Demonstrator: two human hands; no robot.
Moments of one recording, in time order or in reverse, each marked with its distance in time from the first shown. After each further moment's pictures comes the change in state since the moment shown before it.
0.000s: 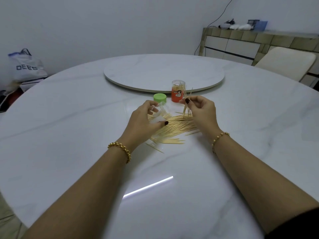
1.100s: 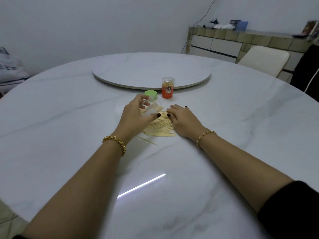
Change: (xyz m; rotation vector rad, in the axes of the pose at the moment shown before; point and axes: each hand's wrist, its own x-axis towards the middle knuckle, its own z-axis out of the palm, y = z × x) left_hand 0.000 0.004 -0.002 -0.058 0.031 0.014; right_hand -0.020 0.013 0.005 -0.918 -0.424 -0.199
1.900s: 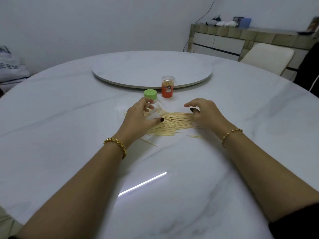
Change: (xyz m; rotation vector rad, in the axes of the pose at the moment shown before) left_hand -0.003 0.002 0.009 0.049 -0.088 0.005; right_hand -0.011 0.039 -0.042 0.125 0.166 0.072
